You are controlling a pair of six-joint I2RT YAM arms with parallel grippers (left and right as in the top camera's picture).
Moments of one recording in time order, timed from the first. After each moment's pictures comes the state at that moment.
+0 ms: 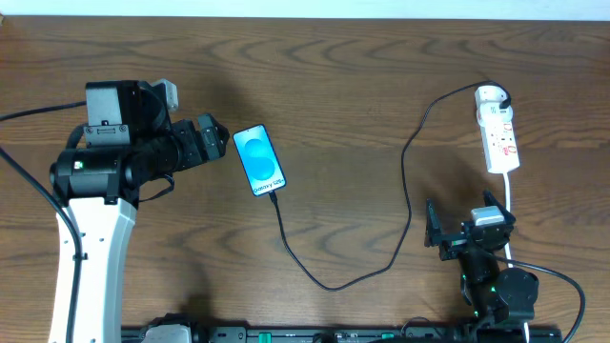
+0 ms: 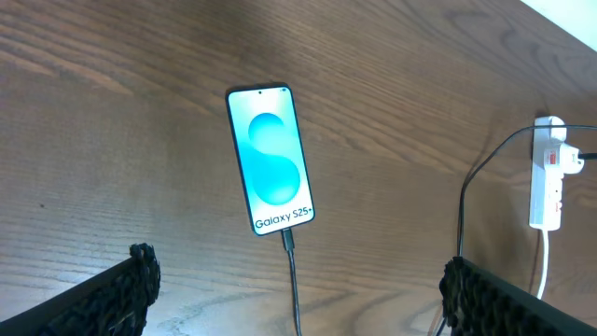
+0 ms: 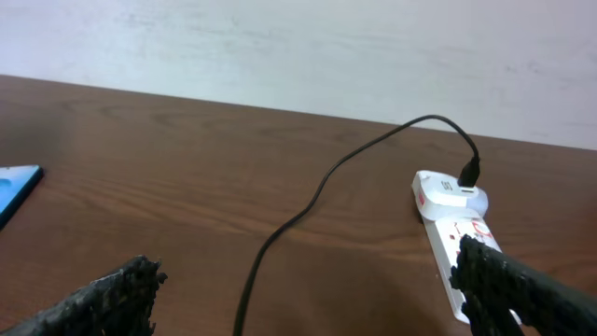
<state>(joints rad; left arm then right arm) 0.04 1.27 1.29 -1.00 0.36 -0.31 0.00 0.02 0.04 -0.13 -0.16 -0.10</state>
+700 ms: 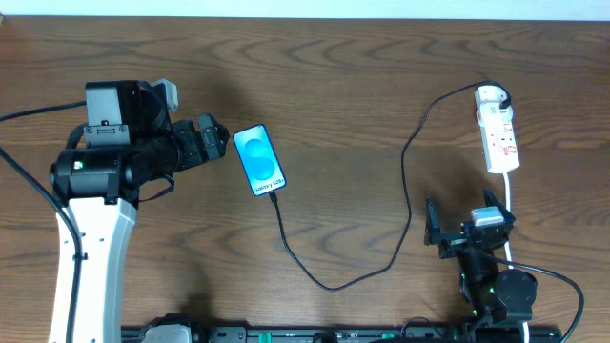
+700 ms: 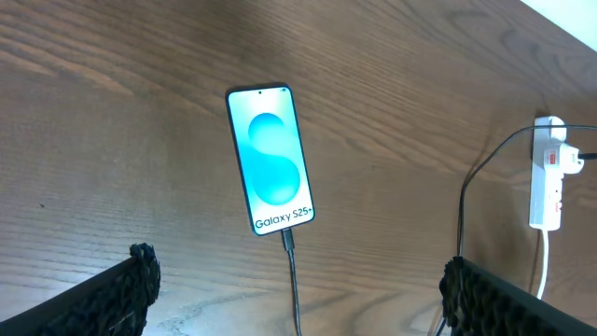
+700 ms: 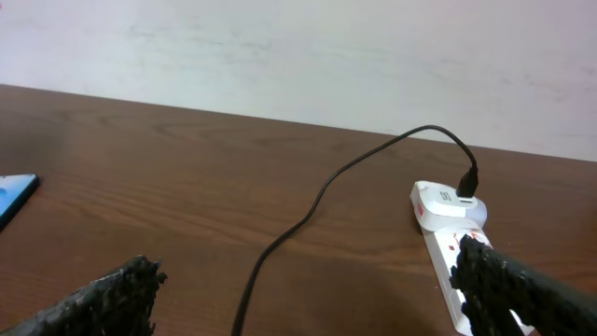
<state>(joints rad) 0.04 1.27 1.29 -1.00 0.36 -0.31 0.00 0.01 0.01 -0.06 -0.16 -0.10</state>
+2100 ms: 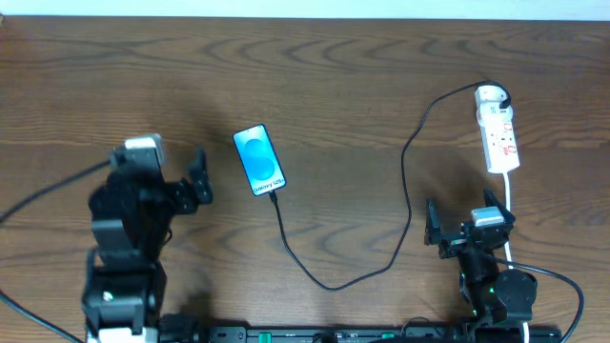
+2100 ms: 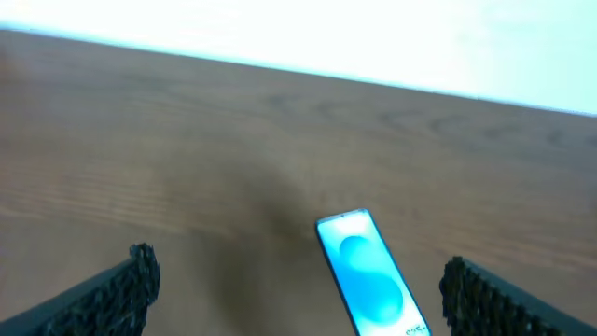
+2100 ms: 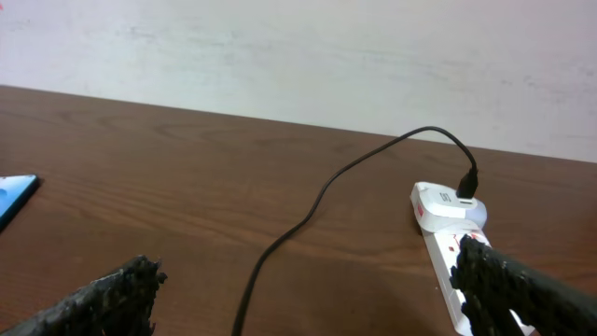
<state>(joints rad) 0.03 0.69 0.64 -0.37 0.10 -0.12 0.00 0.01 0.01 -0.06 -0.16 -0.10</state>
